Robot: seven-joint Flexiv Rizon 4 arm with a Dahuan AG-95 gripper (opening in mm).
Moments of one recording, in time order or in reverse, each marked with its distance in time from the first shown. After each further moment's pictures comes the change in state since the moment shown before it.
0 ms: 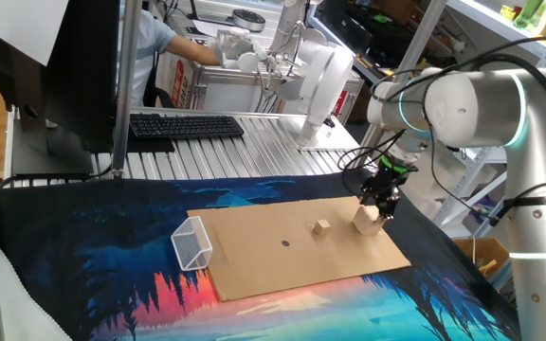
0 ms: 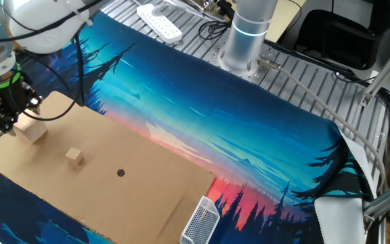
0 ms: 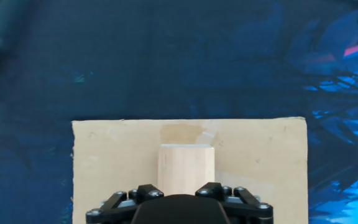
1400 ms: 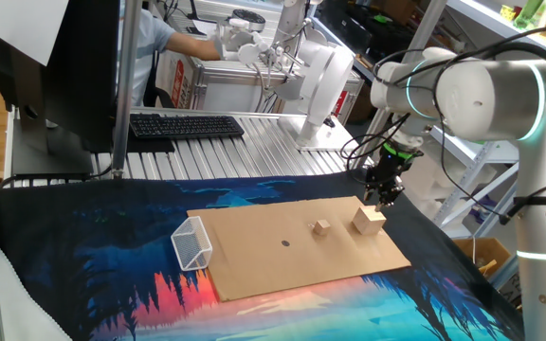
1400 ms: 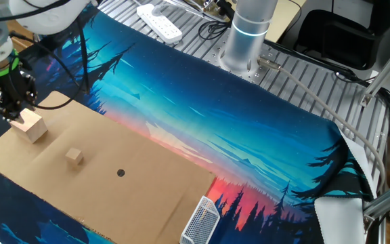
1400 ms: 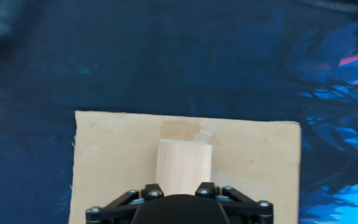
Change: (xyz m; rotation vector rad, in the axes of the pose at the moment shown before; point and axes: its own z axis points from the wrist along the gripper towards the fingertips) arm 0.010 -0.003 -0.042 0.030 -0.017 -0.081
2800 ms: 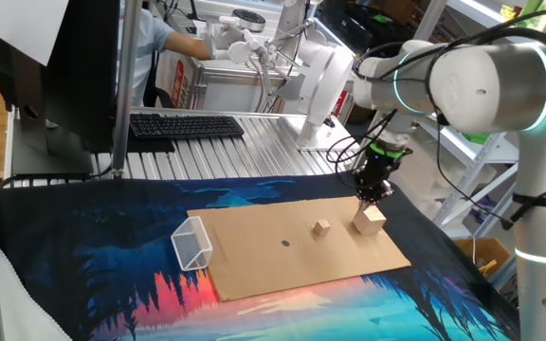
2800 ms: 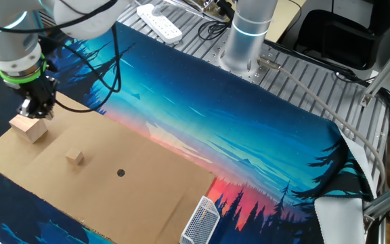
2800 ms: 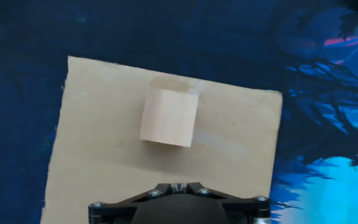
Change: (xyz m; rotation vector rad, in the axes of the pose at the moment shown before) arm 0.059 -0.021 -0.017 0.048 -0.010 -0.124
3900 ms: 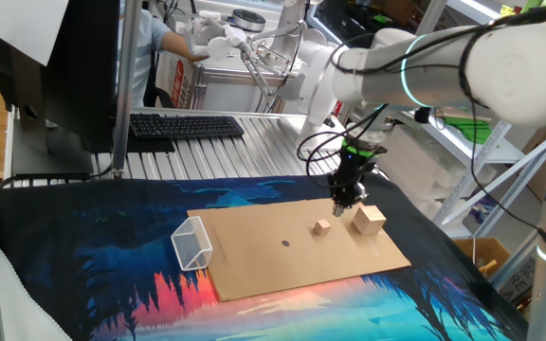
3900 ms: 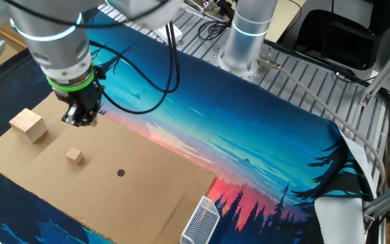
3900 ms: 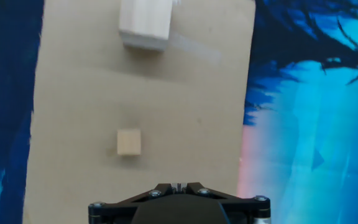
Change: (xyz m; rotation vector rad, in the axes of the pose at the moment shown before) arm 0.109 -0.010 -0.028 0.028 0.003 0.056
